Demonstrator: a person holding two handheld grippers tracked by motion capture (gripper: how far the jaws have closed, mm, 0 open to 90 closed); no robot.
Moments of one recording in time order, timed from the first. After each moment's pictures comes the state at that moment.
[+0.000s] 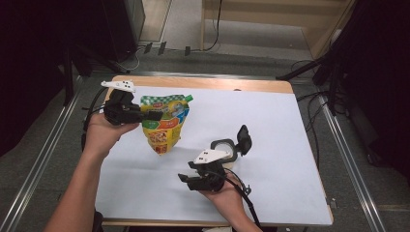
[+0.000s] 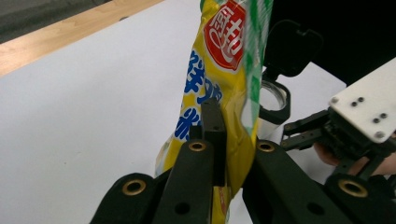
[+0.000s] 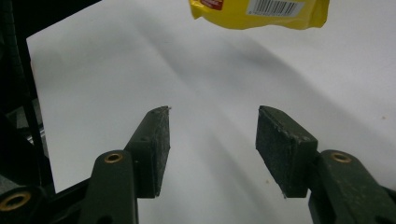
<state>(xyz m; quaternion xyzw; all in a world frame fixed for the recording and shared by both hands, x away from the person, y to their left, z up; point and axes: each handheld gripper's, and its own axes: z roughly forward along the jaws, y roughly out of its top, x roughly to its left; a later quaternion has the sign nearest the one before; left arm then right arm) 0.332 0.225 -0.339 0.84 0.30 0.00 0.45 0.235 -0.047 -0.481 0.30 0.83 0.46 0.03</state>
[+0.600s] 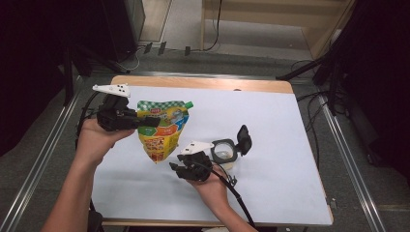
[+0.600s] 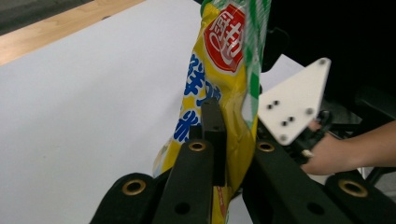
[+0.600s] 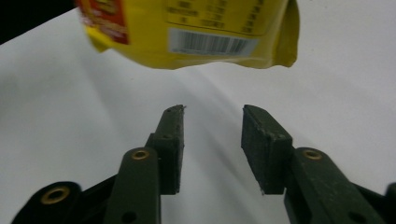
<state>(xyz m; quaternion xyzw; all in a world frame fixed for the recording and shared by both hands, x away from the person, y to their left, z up) 0.307 0.225 -0.325 0.84 0.29 -0.01 0.45 0.260 -0.010 -0.490 0.32 0.83 0.45 0.05</state>
